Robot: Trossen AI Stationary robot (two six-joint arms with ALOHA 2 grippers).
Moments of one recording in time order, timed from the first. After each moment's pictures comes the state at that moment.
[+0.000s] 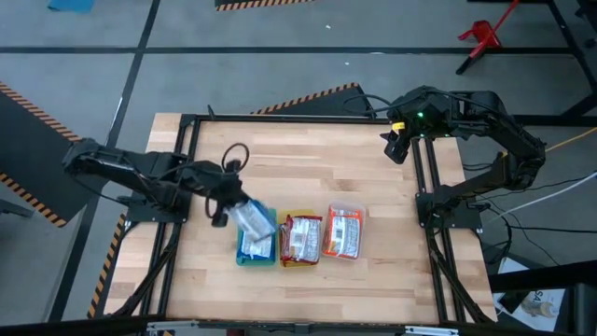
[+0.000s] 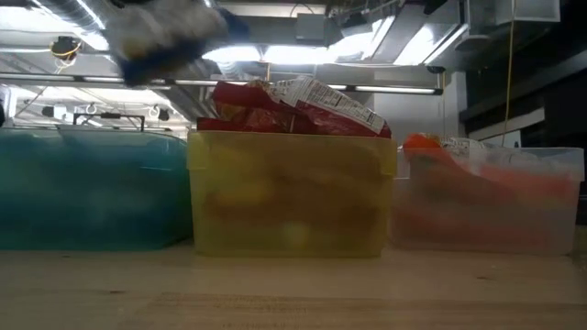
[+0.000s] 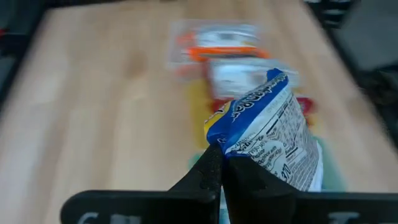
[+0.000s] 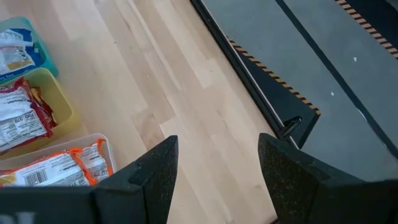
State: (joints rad) left arm -0.16 0.96 0.91 -0.59 -0.09 -0.02; right arm -0.23 1.33 1.88 -1.49 0.27 0.14
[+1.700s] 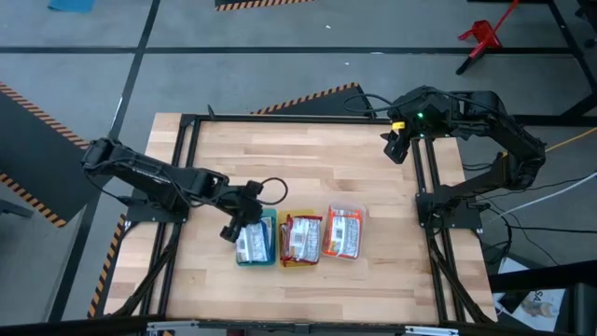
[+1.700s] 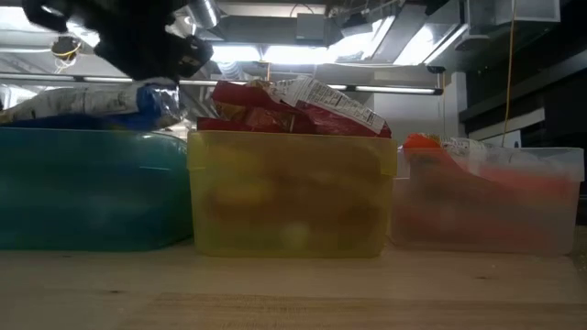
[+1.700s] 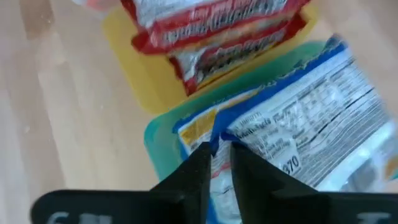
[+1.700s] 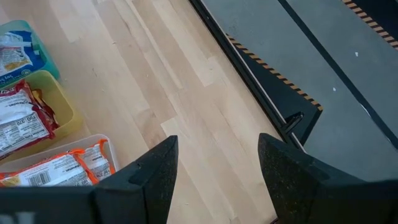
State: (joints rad) left arm -0.20 1.27 0.91 -0.61 0.00 0.21; right arm -0.23 1.33 1.88 -1.50 0.27 0.18
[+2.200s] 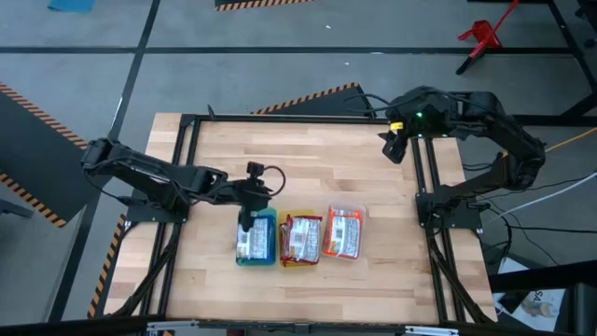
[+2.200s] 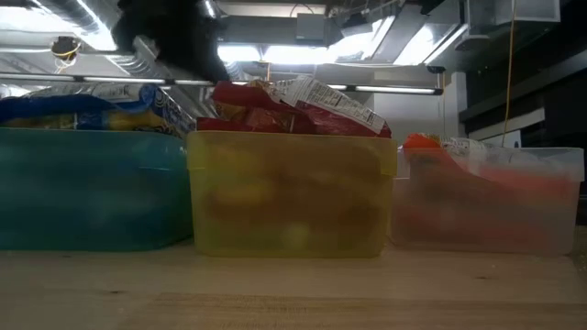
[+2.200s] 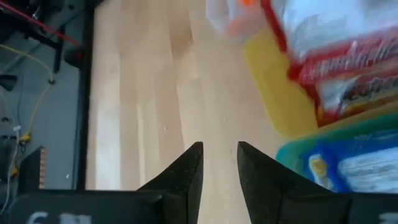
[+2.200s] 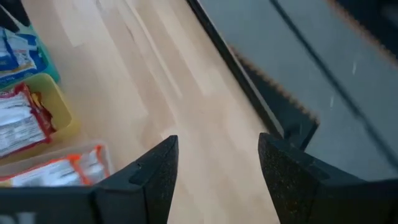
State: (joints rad) left arm -0.19 1.27 0.92 -0.46 -0.41 0.29; right arm -0.23 1.32 1.87 -1.46 0.27 0.14
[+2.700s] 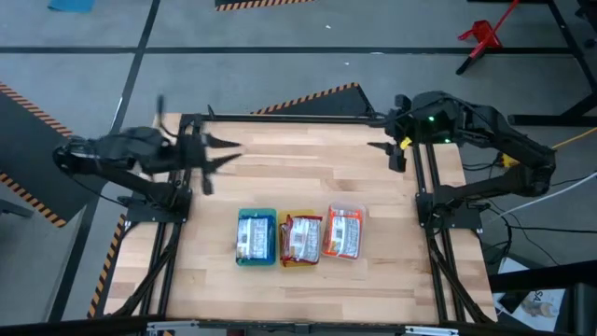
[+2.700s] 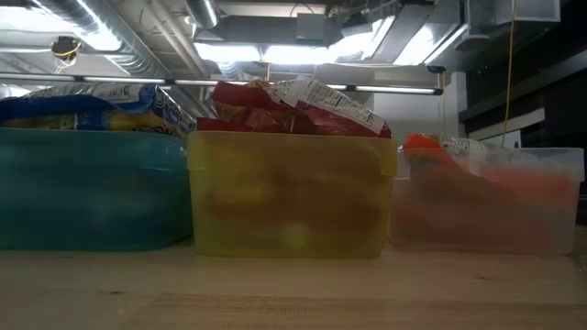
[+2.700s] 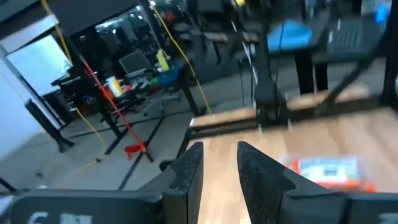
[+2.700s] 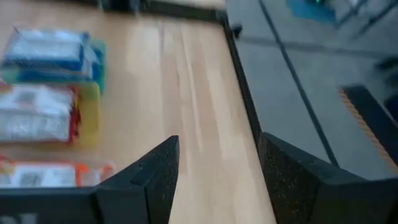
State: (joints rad) left arm -0.19 0.85 1.16 -0.43 -0.47 0.28; right arm -0.23 1.15 1.58 -1.07 0.06 -0.29
